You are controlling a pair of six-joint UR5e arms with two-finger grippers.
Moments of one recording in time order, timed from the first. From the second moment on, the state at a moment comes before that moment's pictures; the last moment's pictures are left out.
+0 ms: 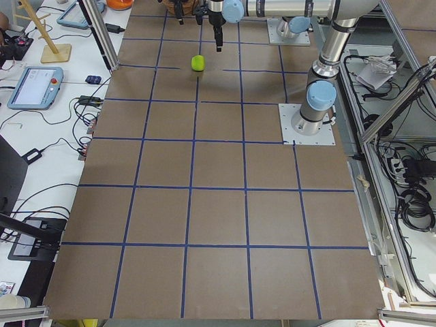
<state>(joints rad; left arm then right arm) -1.77 -1.57 -1.71 -1.47 1.59 -0.33 1.65 -1.02 1.29 -1.66 -1.48 0.05</state>
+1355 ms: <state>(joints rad) -1.57 -1.55 -1.53 -1.58 1.56 -0.12 1.95 -0.93 1.43 -1.87 -1.51 0.41</state>
